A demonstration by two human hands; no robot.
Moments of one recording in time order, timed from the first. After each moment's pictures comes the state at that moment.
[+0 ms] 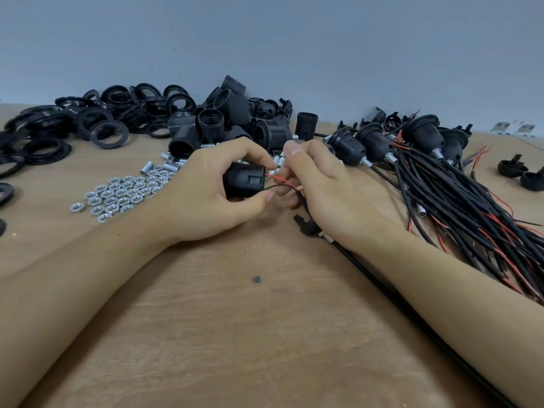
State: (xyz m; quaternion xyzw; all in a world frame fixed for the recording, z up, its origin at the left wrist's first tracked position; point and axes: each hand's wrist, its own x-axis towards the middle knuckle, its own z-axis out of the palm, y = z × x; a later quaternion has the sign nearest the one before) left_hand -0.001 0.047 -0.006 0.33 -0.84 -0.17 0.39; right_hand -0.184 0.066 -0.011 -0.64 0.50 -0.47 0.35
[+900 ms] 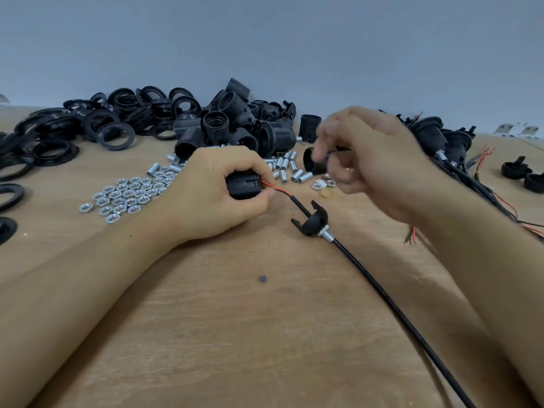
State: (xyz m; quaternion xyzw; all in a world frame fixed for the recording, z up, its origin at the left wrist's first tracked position) left_hand 0.002 0.044 -0.007 0.32 -0.85 -0.13 0.39; right_hand -0.212 0.069 0.038 -0.59 0.46 -0.51 0.43
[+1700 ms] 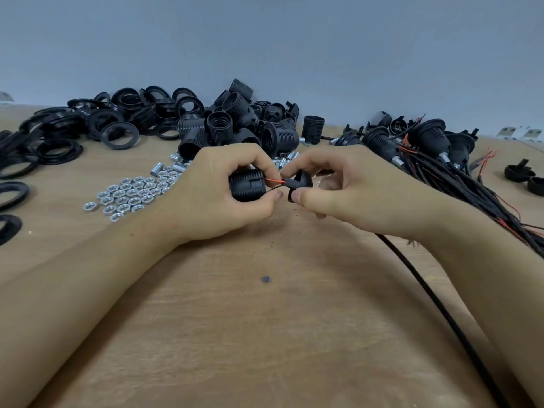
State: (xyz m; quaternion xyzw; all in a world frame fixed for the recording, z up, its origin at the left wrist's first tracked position) left_hand 0.001 0.048 -0.003 0.30 -0.85 -0.17 0.41; right_hand -0.208 0.085 0.033 -0.78 0.49 -0.27 0.29
